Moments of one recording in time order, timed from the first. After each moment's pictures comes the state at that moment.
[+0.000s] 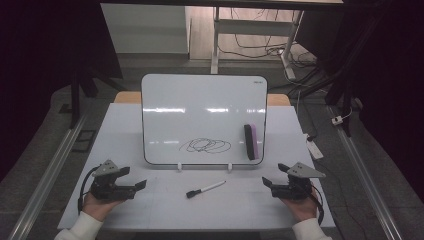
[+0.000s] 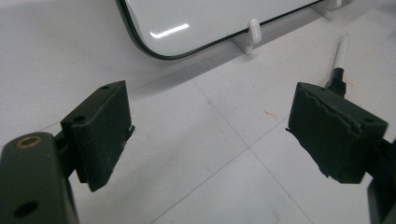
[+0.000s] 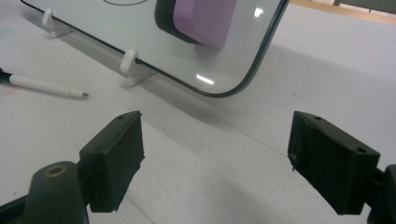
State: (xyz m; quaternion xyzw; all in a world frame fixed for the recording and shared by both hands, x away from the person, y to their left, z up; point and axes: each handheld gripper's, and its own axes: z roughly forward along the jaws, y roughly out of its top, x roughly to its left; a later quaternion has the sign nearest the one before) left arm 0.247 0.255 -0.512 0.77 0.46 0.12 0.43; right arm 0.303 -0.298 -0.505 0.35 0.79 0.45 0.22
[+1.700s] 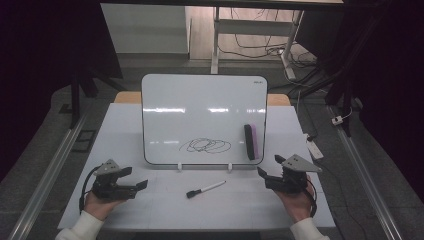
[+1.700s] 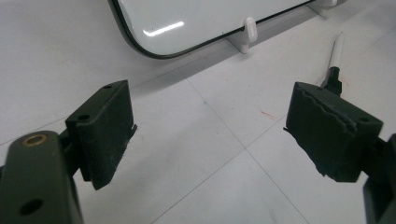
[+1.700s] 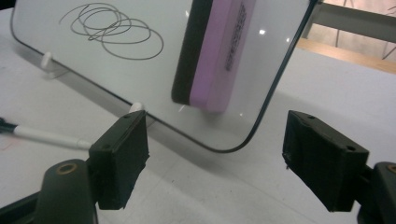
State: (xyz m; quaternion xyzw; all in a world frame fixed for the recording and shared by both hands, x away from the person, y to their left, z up) left arm 0.250 0.253 -0.514 0.77 0.46 0.11 0.43; right arm 0.303 -0.267 -0.468 0.36 0.77 0.45 0.26
